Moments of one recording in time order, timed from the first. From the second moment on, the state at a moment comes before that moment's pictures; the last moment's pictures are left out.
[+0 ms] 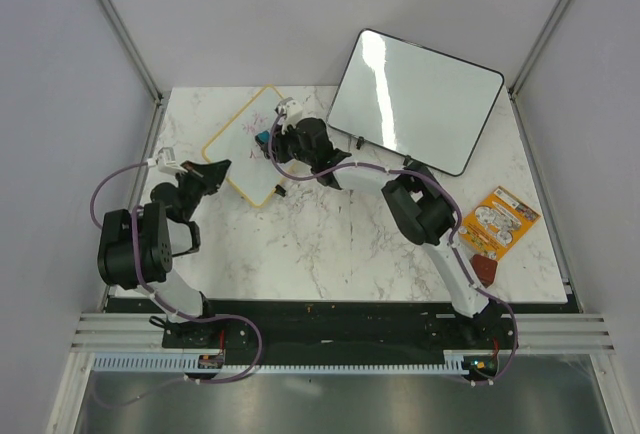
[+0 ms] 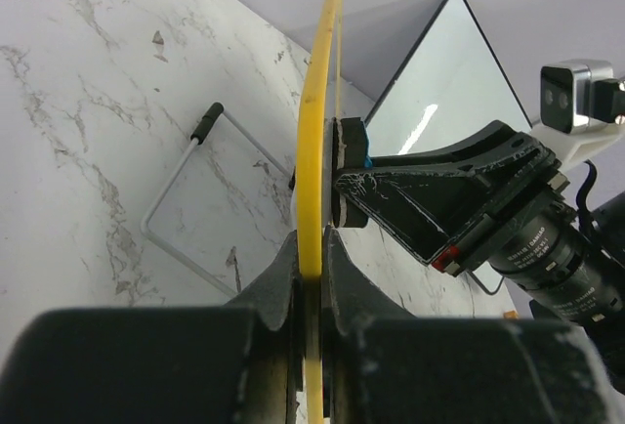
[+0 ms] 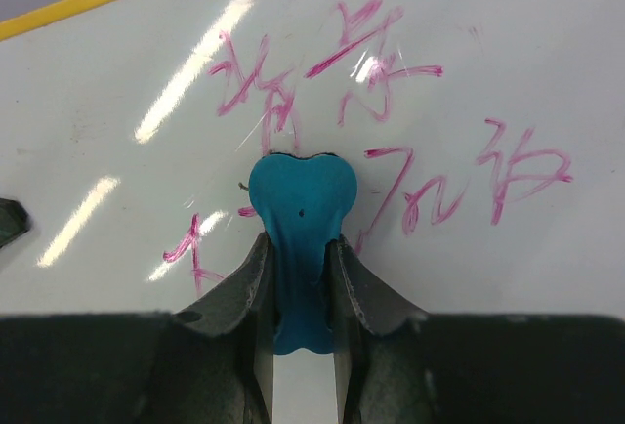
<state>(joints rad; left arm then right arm) 0.23 1.65 0.37 1.32 0.56 -0.82 0.74 2.35 1.74 0.41 -0.14 0.25</state>
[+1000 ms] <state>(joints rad) 0.20 1.65 0.42 1.21 0.54 -0.80 0.78 2.52 2.15 0.16 0.10 0.38</state>
